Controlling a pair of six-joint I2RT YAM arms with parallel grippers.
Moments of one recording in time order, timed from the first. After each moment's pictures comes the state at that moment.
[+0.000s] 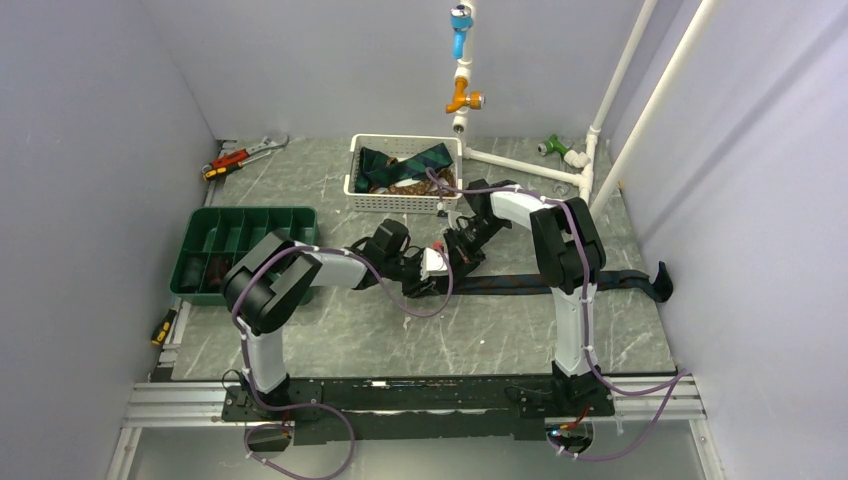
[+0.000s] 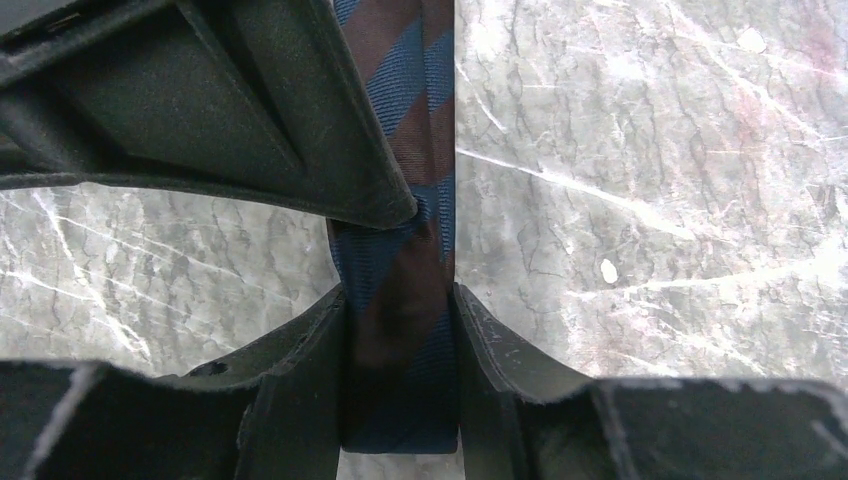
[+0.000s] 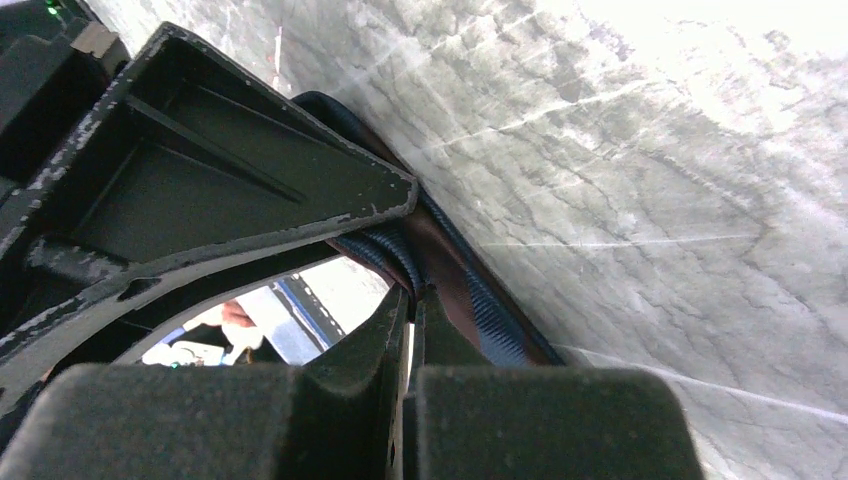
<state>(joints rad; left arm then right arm) -0.70 1.88 0.89 0.27 0.71 0.59 0.37 2.14 1.48 -0.96 -0.76 -0.14</state>
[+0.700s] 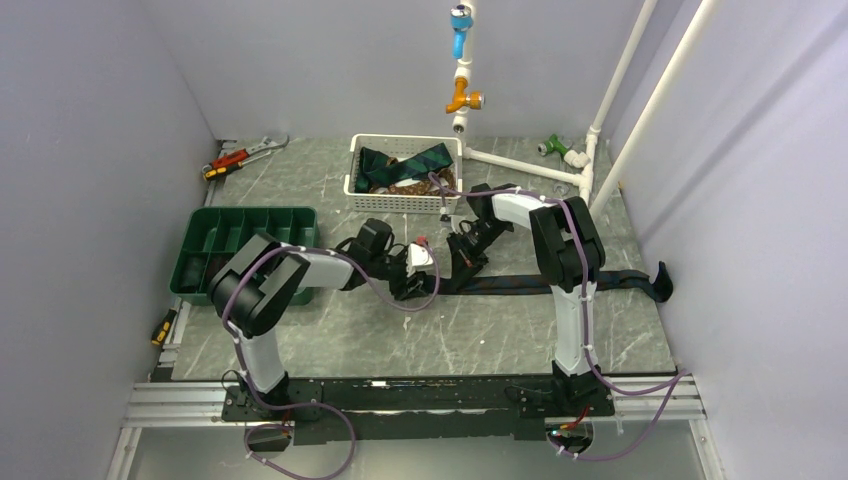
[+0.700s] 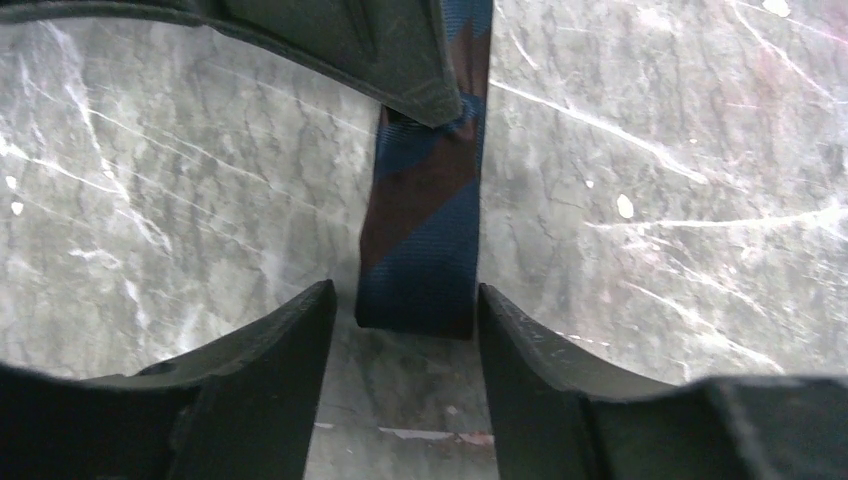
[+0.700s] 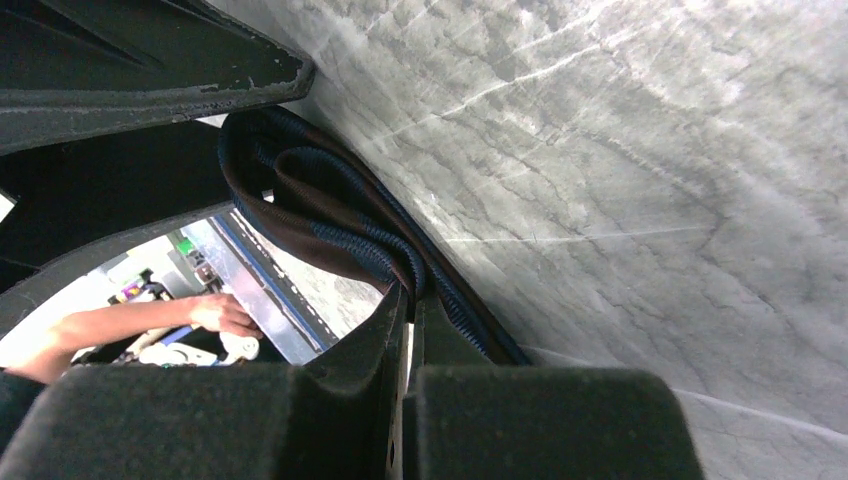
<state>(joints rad) -0.63 1.81 0.80 0.30 0.73 0.55 0.37 2.16 1.44 -0.95 -0.74 -0.15</state>
